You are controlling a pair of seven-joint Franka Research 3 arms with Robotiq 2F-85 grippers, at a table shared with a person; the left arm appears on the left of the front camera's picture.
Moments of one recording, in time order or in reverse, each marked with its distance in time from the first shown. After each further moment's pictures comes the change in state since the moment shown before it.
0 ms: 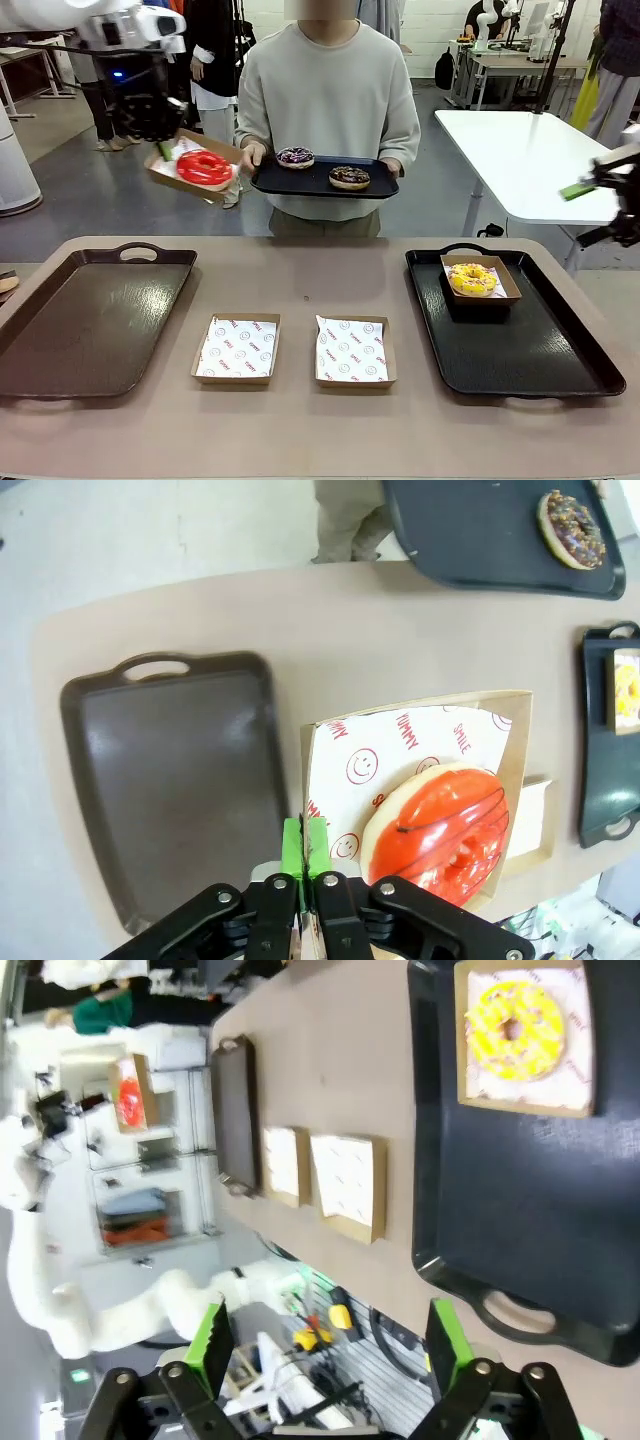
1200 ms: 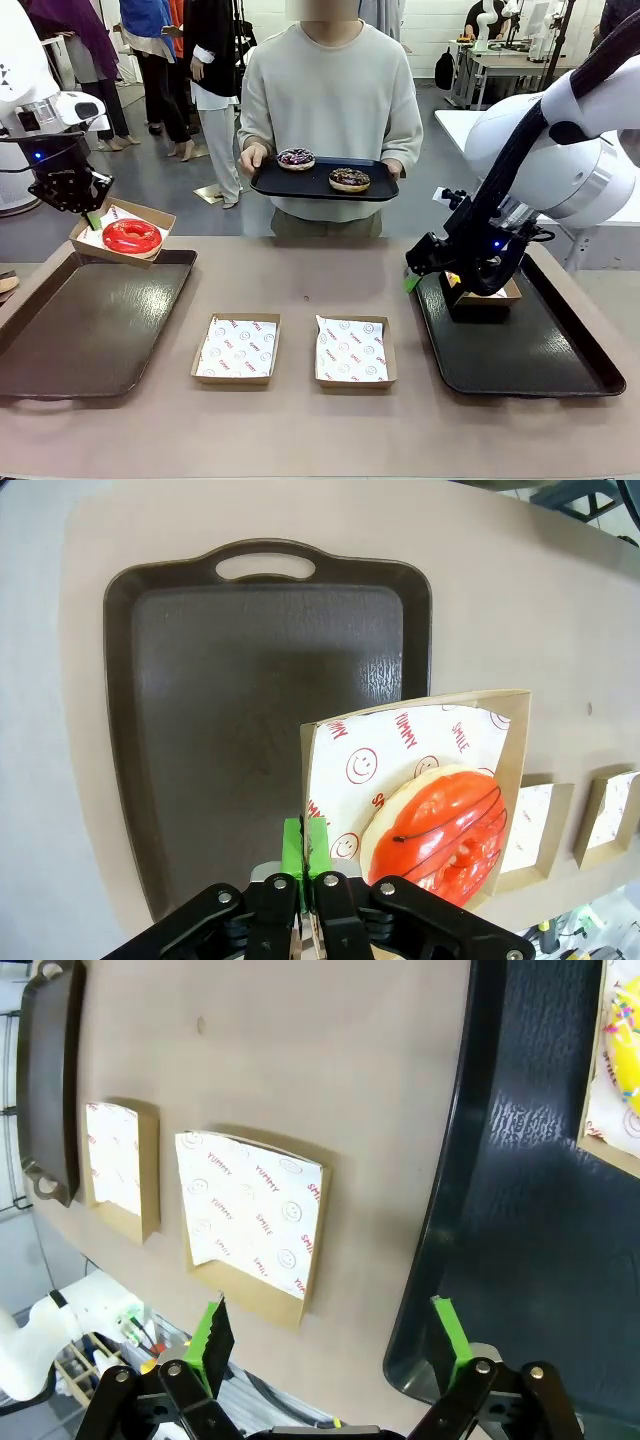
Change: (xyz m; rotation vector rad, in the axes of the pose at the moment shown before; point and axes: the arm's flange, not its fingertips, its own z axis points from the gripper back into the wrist) left arm -0.057 0.120 -0.091 0.020 0.099 0.102; right arm -0.005 0.059 -0.237 -0.461 0.095 0.175
